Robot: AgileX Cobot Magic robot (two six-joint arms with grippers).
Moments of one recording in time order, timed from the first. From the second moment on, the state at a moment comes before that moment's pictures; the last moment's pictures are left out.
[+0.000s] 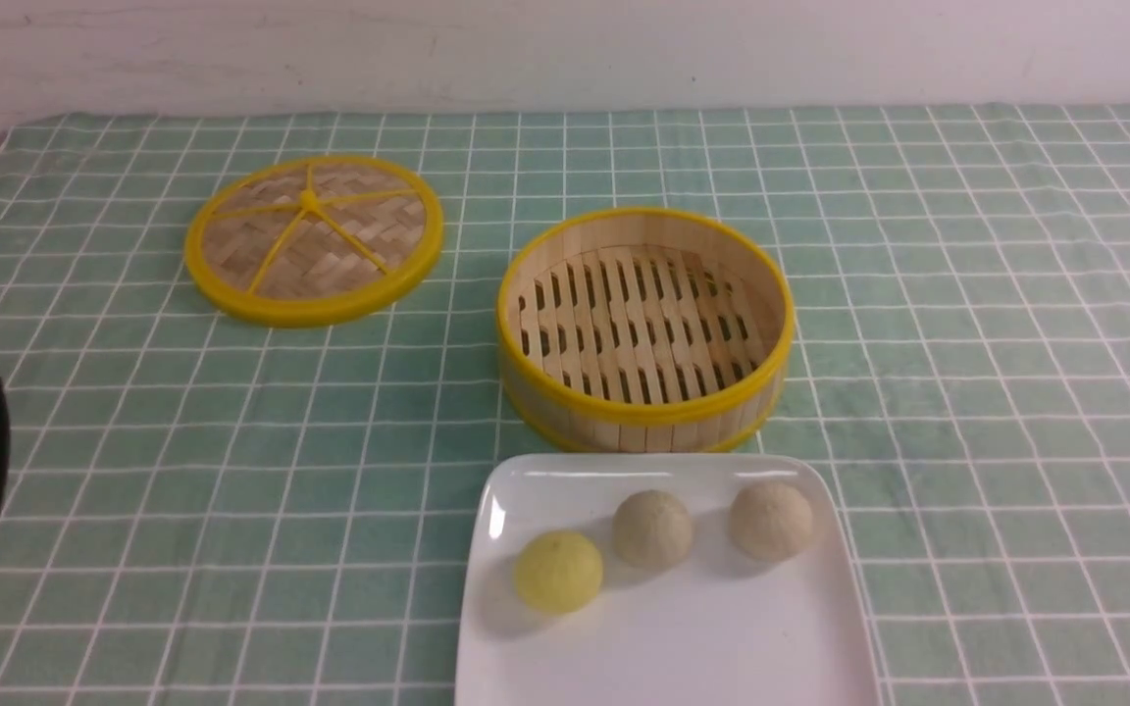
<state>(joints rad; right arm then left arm) 0.38 0.16 -0.54 0.06 0.32 -0.26 -0.48 0.47 -0.76 0.98 0.68 -0.74</state>
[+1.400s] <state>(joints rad) -0.10 0.17 -0.12 0.12 -0.04 -0.26 -0.48 0.47 -0.47 0.76 0.48 -0.81</state>
